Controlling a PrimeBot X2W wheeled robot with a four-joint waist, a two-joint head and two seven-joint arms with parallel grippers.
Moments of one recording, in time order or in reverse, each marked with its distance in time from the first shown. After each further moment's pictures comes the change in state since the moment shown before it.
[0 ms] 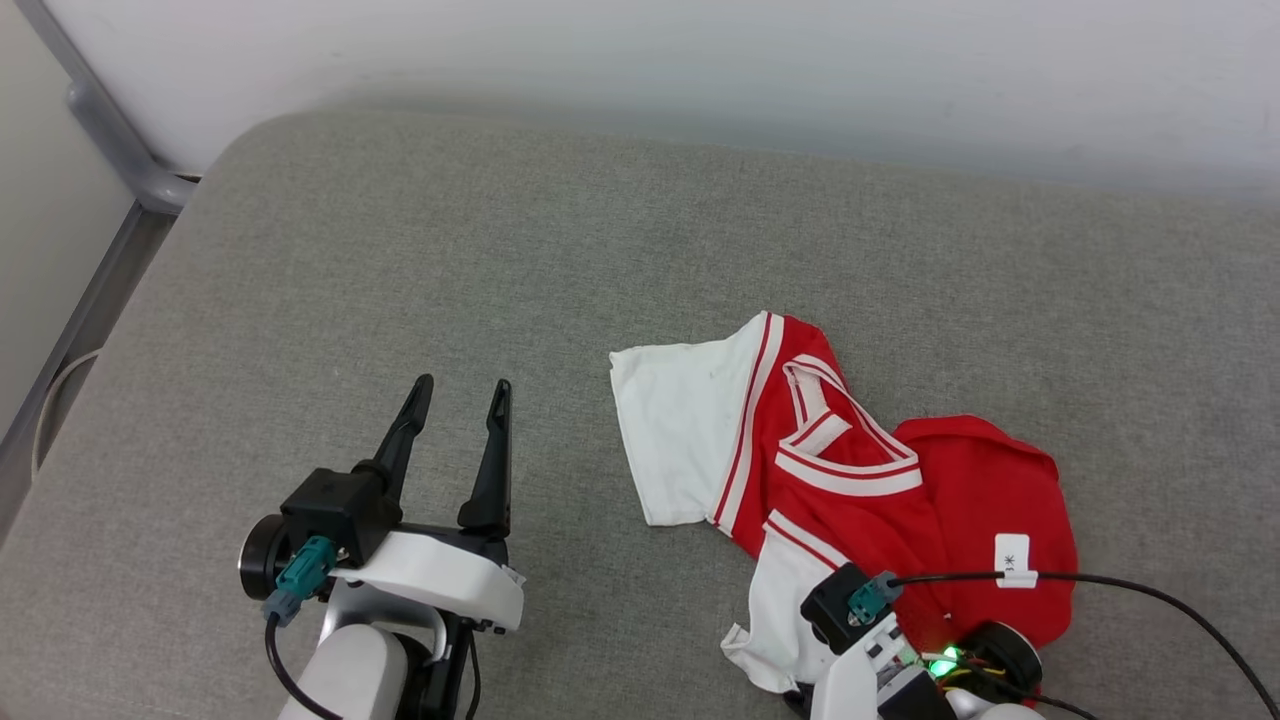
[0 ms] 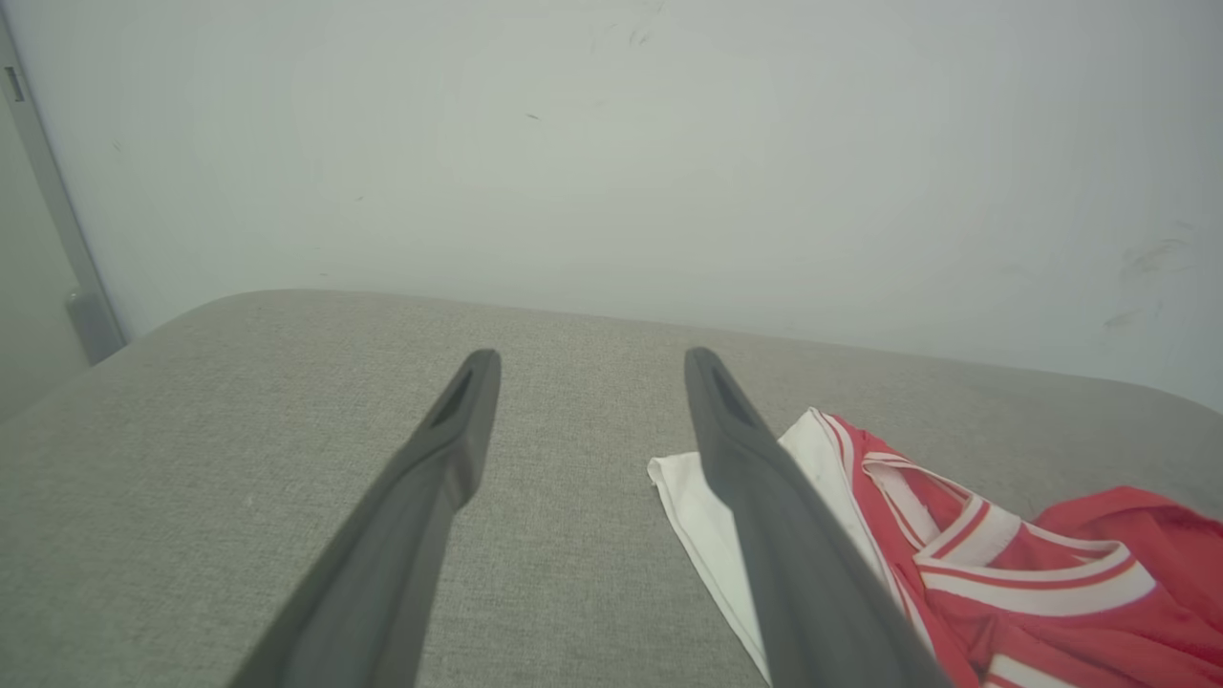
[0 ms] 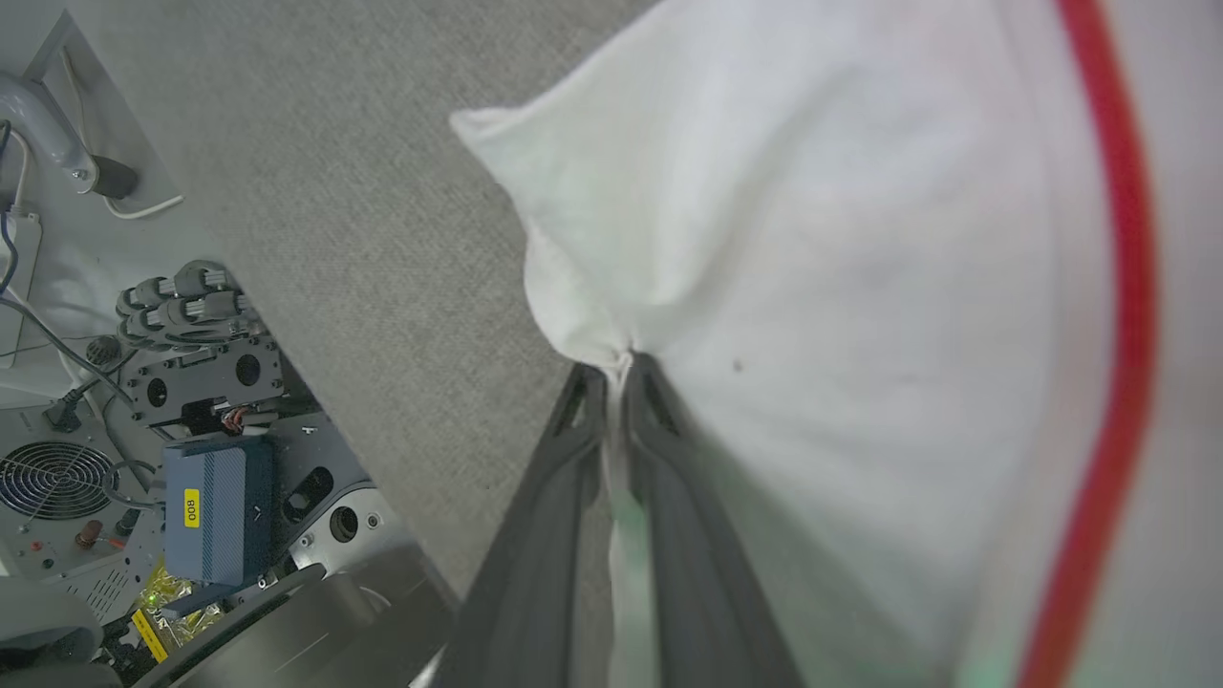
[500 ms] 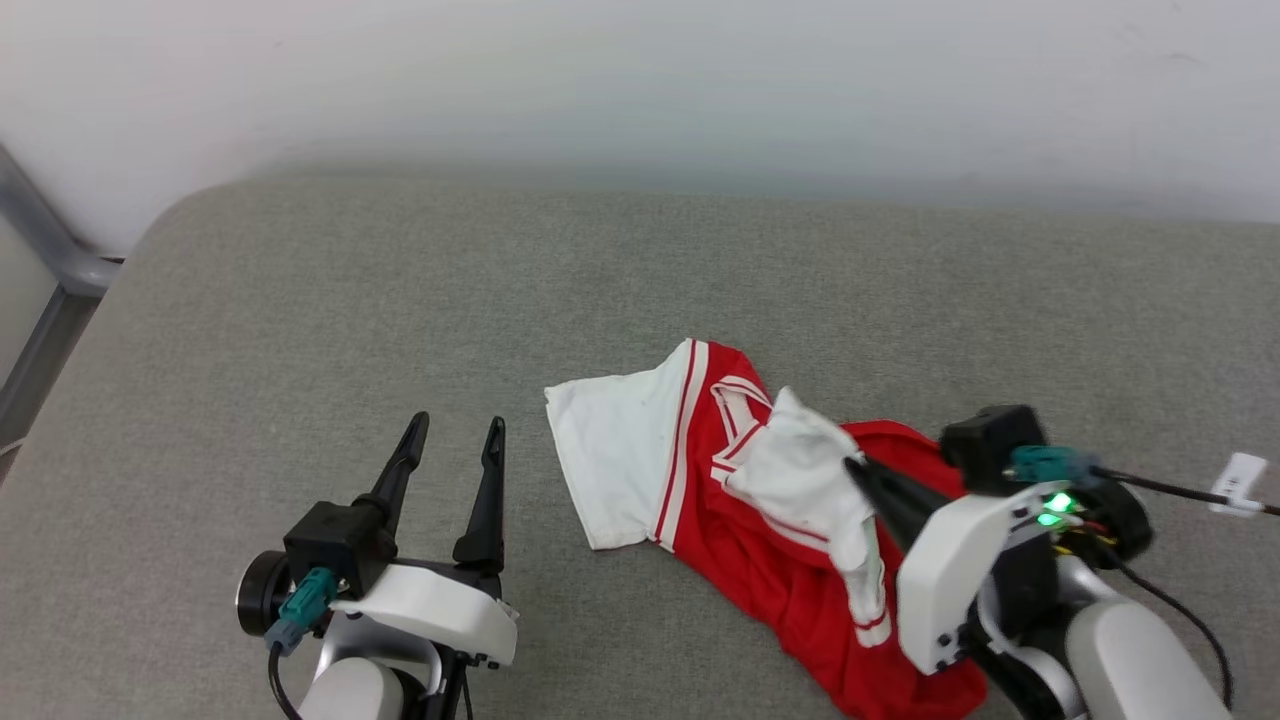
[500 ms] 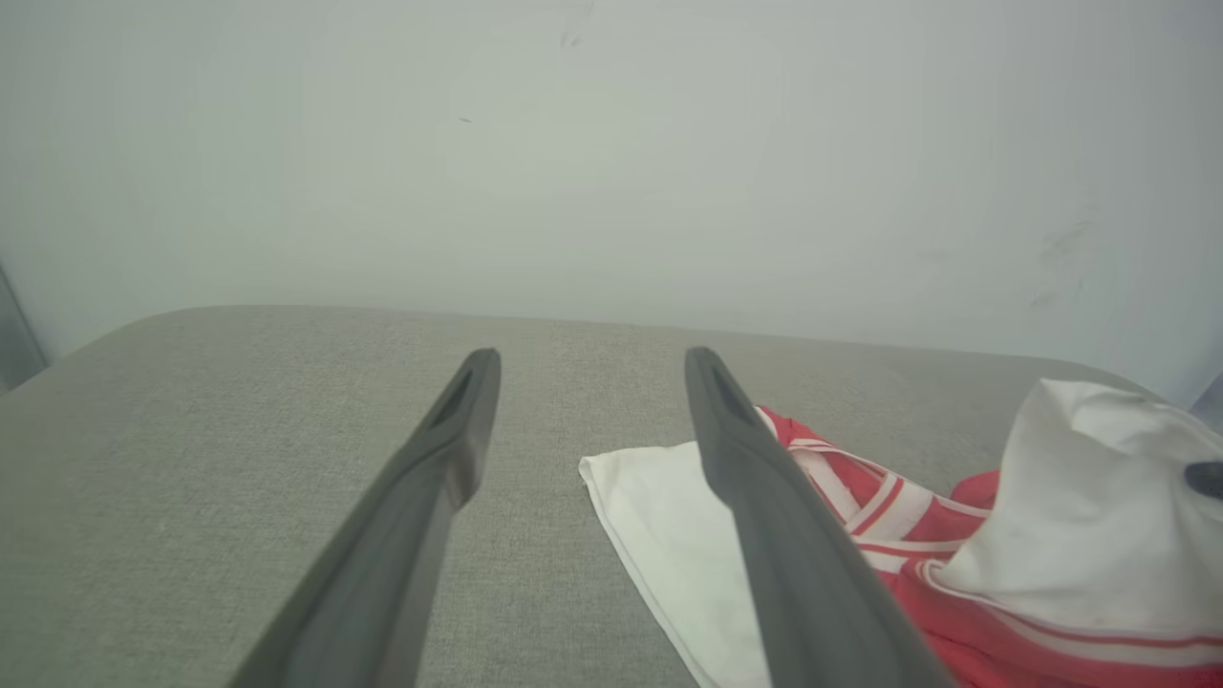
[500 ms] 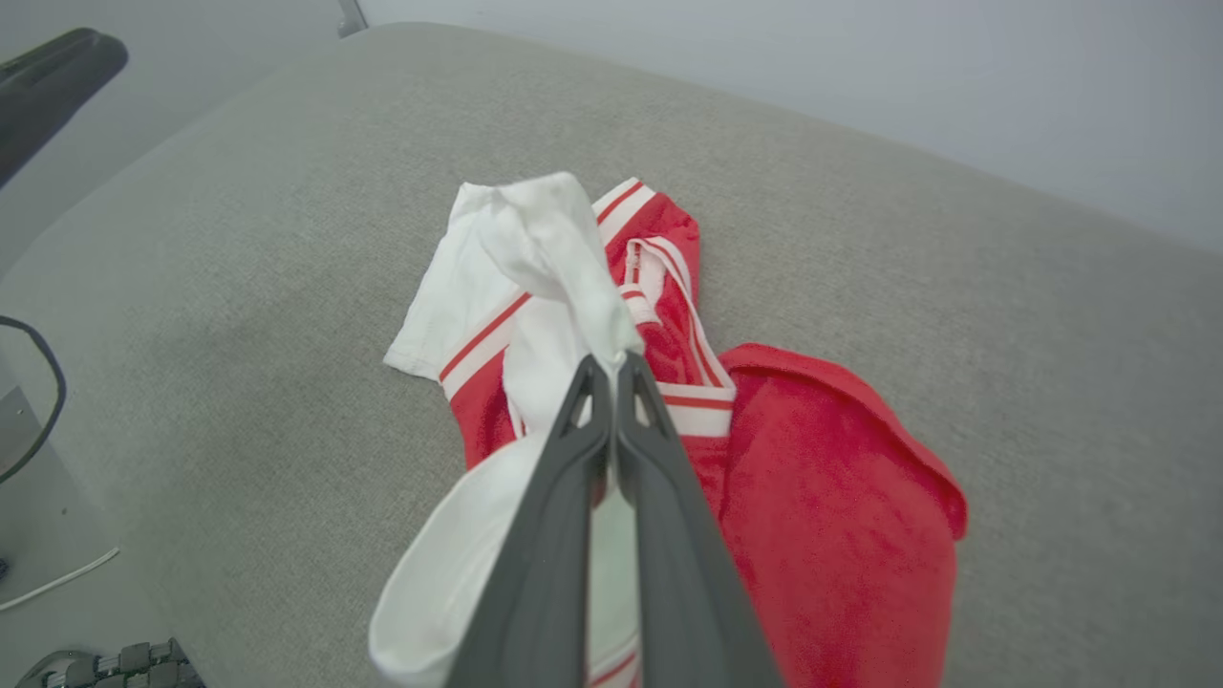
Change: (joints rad) left arm 0.047 -0.010 0.031 0.014 0.034 -0.018 0.000; right arm -0.042 0.069 -0.265 -0.223 -0.067 0.002 -0.215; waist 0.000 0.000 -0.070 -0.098
